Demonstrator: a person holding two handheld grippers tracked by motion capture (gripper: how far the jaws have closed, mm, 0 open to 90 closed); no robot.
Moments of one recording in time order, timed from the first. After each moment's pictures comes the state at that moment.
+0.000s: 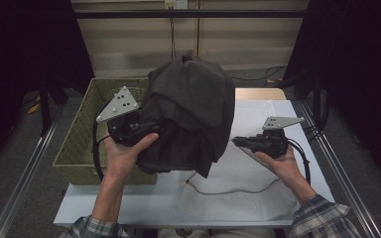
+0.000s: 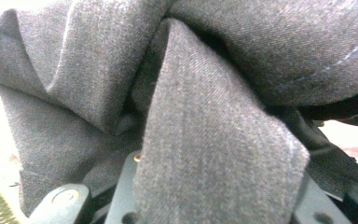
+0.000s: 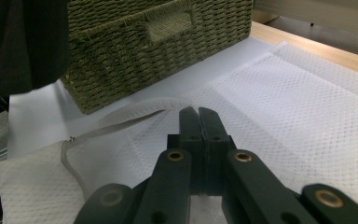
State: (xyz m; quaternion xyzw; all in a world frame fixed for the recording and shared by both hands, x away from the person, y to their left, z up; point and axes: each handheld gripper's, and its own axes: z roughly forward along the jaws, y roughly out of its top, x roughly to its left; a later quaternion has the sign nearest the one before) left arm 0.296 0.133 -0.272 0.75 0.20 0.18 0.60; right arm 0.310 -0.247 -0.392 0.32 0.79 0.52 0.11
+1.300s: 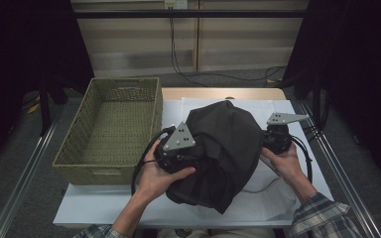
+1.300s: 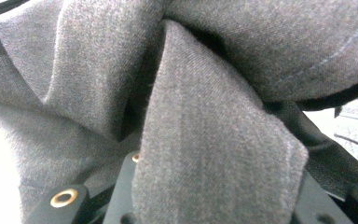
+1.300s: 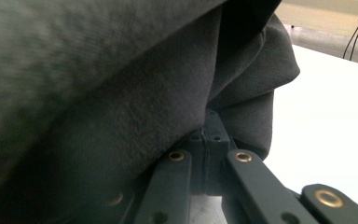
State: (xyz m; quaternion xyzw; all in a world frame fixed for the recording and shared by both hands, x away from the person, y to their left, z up) left arm 0.269 0.056 -0.327 0.85 0.13 0.13 0.50; right arm 0.316 -0.257 -0.388 0.35 0.77 0.52 0.12
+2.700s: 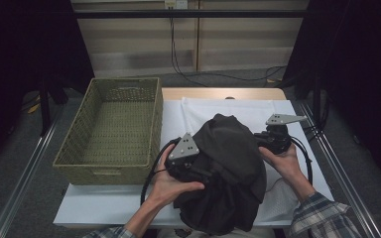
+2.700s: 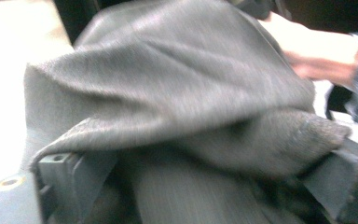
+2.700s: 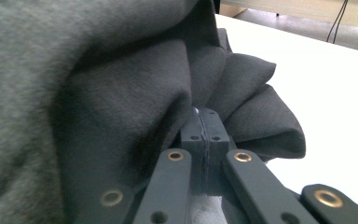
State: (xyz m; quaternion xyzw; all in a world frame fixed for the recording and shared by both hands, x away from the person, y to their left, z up) left arm 0.285 0.034 -0.380 0.81 0.17 0.10 0.55; right arm 0.322 -0.260 -0.400 0.37 0.77 0.50 0.13
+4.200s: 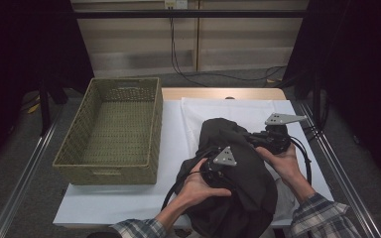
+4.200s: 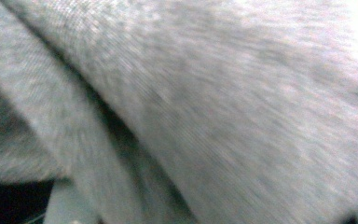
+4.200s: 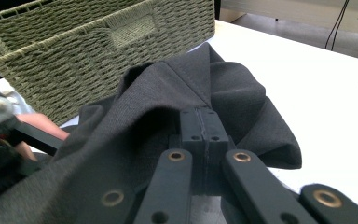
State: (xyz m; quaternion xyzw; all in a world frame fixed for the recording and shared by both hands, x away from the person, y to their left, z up) left arm 0.287 -0.037 -0.439 0.88 0.10 -0.01 0.46; right arm 0.317 -0.255 -0.392 0.37 0.77 0.50 0.14
